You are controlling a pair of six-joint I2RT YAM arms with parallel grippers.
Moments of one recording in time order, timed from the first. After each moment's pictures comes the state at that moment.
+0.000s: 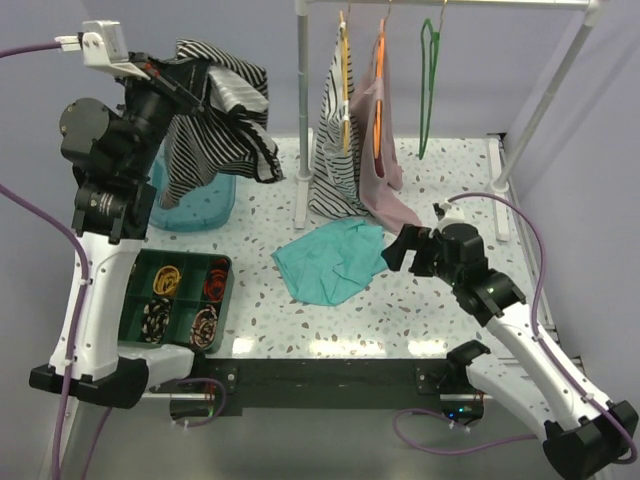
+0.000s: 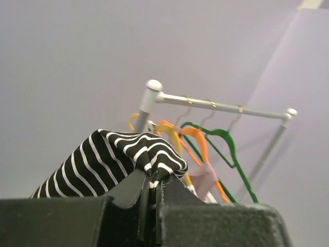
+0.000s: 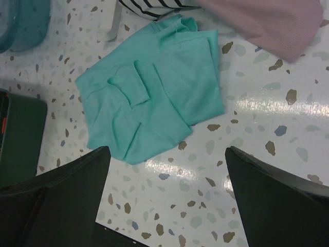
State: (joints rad) left arm -0.20 1.23 1.74 -0.13 0.10 -0.43; right arm 0.44 0.78 0.70 -0.47 0.00 0.54
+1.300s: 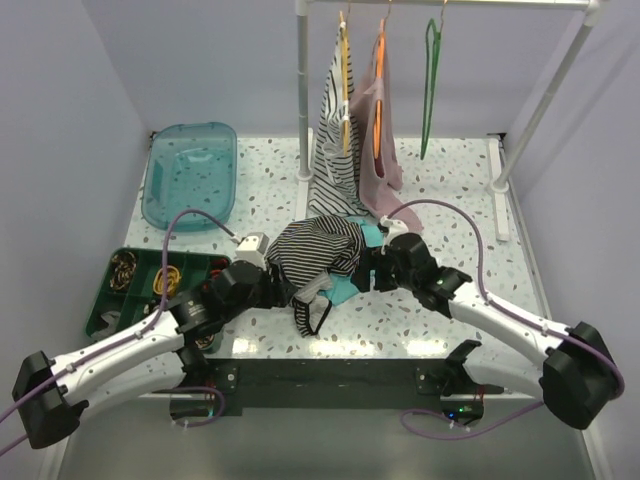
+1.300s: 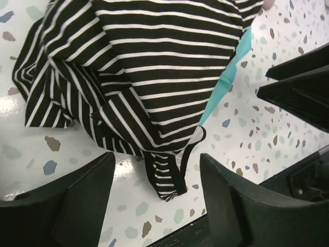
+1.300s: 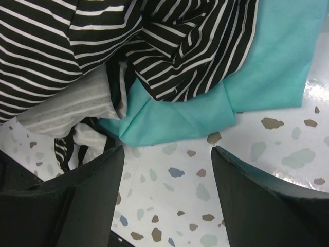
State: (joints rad) left arm -0.89 0.81 0.51 -0.31 -0.23 -0.75; right arm 0.68 1.08 0.58 -0.19 -0.02 0.51
